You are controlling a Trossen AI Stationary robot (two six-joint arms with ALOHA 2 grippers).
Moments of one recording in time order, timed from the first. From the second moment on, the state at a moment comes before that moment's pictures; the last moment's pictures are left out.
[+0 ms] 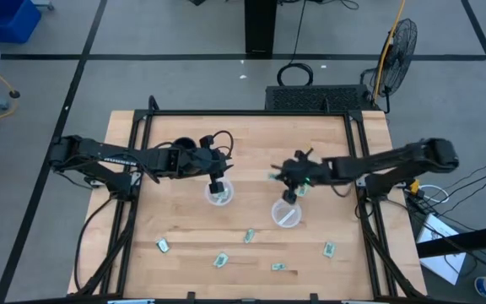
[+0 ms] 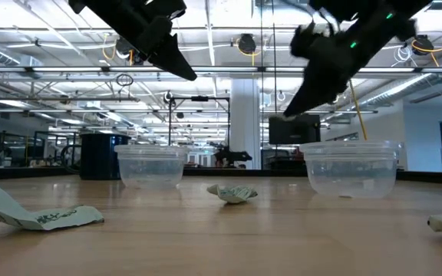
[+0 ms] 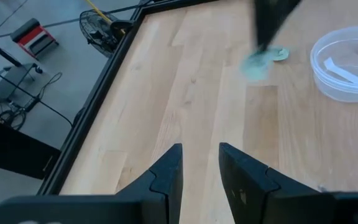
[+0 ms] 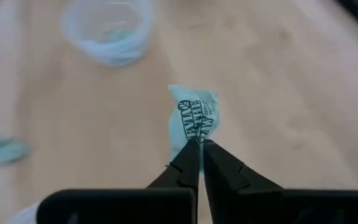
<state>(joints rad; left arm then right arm) 0.01 1.36 0.93 -0.17 -0.34 0.12 0.05 1.27 0.70 -0.19 0.24 0.28</state>
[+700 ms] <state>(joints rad) 0.01 1.36 0.93 -0.17 -0.34 0.07 0.41 1.36 0.70 -0.38 0.31 0.76</state>
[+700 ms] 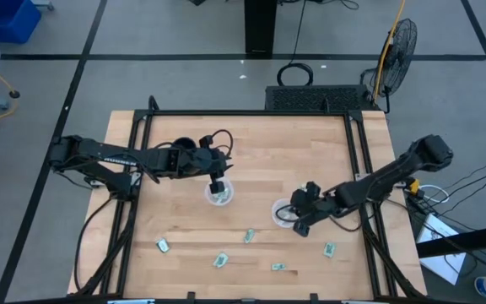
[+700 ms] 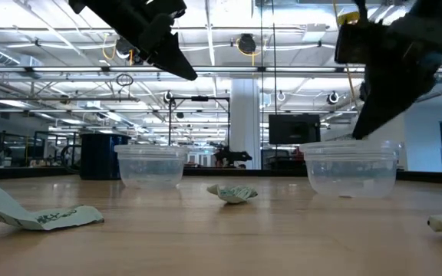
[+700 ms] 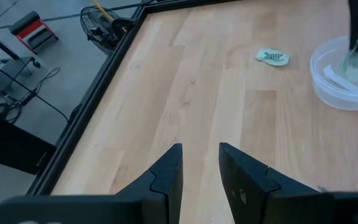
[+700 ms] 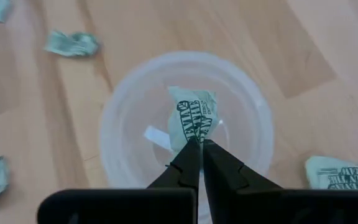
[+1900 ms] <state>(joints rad) -0.18 1.36 0.93 -0.58 0.05 -0.38 0.29 1.24 0.70 -0.27 0.18 0.42</state>
